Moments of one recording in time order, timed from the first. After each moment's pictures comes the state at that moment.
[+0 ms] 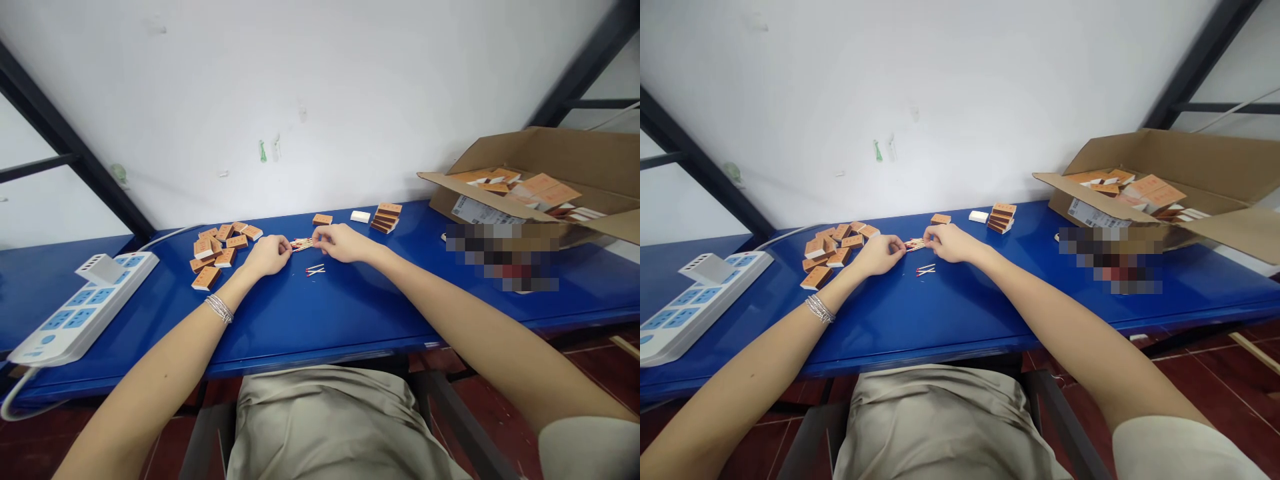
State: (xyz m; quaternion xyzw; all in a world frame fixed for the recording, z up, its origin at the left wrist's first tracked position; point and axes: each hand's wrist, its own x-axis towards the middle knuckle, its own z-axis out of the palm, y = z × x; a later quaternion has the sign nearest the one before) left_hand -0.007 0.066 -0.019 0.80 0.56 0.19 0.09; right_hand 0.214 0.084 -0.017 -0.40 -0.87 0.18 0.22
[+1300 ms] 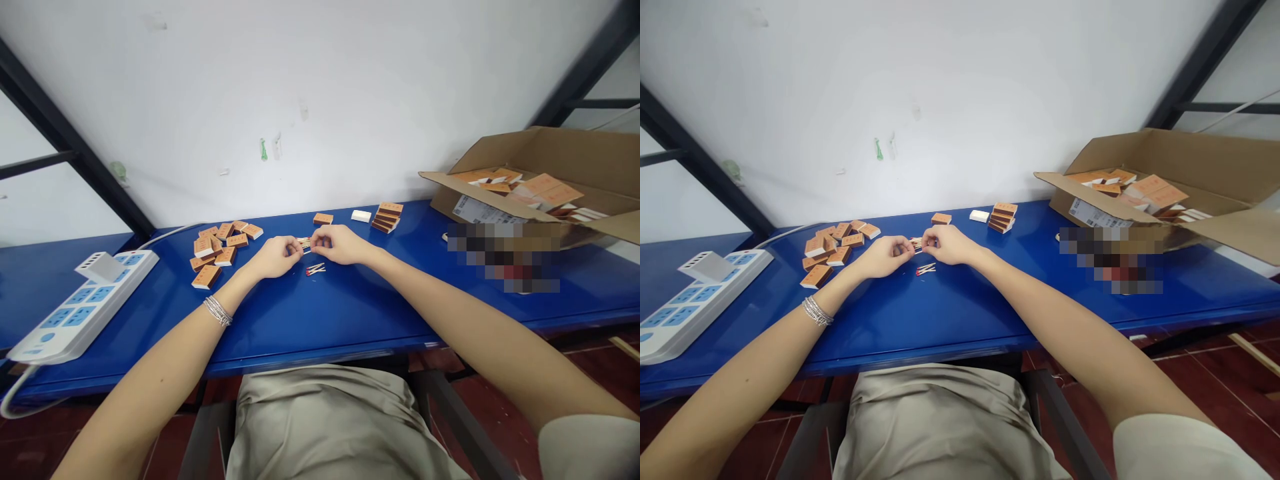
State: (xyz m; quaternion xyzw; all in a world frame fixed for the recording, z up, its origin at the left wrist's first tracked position) left_hand 0.003 0.056 -0.015 0.82 0.49 0.21 0.19; right_hand 0.211 0.085 -0.025 -0.37 -0.87 0.17 0.27
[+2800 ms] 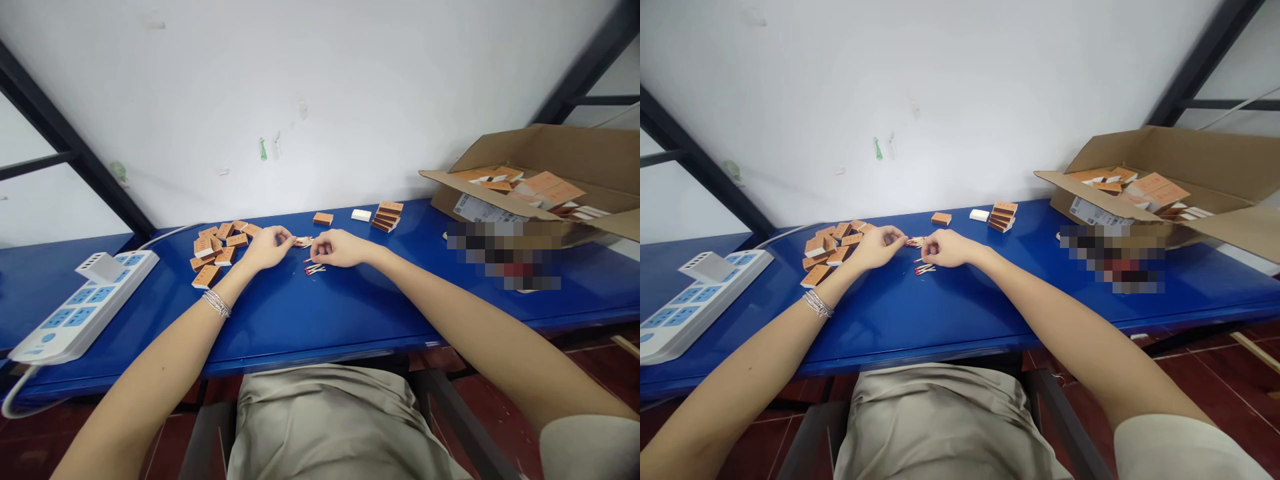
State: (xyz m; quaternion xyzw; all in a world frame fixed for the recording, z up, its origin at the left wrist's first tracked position) left_hand -0.009 0.073 -0.018 0.79 0.53 0.29 0.12; right_hand 0.211 0.080 -0.018 -0.37 -0.89 0.22 0.18
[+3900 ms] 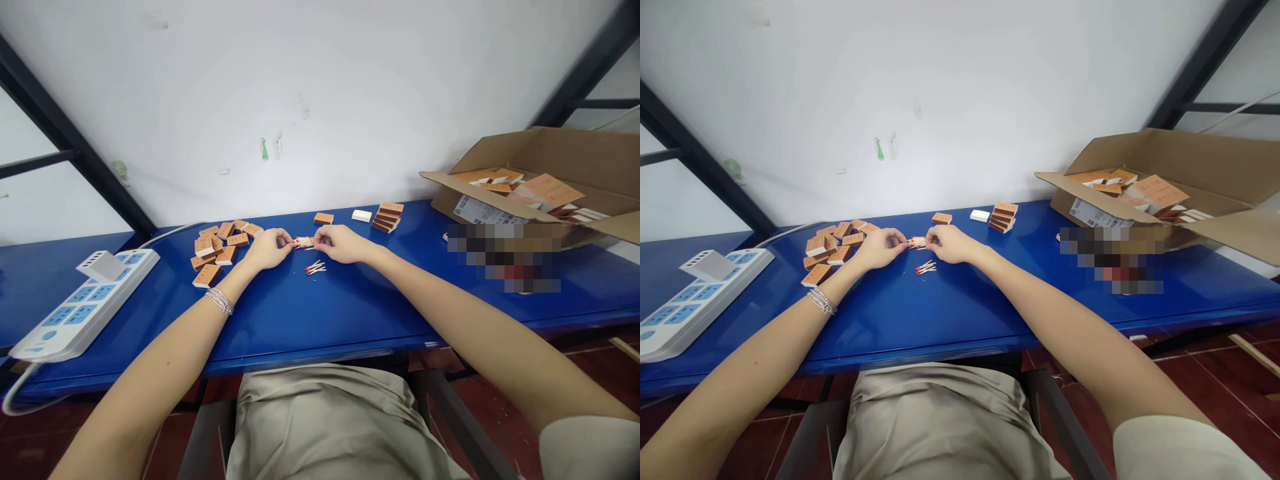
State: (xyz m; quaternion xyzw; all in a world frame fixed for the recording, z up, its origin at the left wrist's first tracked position) left_hand -0.014 0.080 -0.024 0.80 0.55 0.24 0.09; right_hand 0.209 0.088 -0.024 -0.41 -0.87 0.16 0.23
